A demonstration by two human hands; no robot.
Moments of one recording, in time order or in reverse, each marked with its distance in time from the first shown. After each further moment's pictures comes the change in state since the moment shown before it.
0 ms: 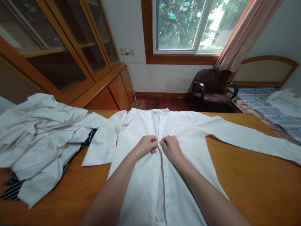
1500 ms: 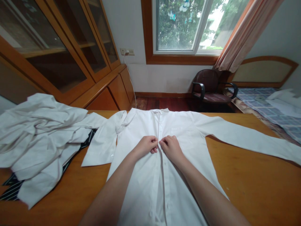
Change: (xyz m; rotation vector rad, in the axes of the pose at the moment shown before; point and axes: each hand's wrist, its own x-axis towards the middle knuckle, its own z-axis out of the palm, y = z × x) left_hand 0.000 0.002 0.001 -0.040 -0.027 -0.016; right_hand 0.001 0.004 0.000 0.071 0.025 -0.016
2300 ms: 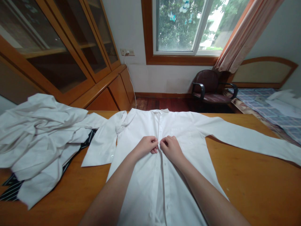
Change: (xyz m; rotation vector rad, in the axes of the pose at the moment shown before) left_hand -0.002 0.007 0.002 -0.039 0.018 -0.060; right_hand -0.001 -0.001 0.000 0.019 0.020 -0.018
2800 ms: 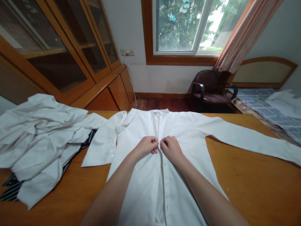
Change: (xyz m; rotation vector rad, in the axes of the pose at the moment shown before) left_hand 0.001 0.001 0.001 0.005 0.016 -0.025; right_hand 0.001 0.004 0.002 -0.026 -0.010 -0.015
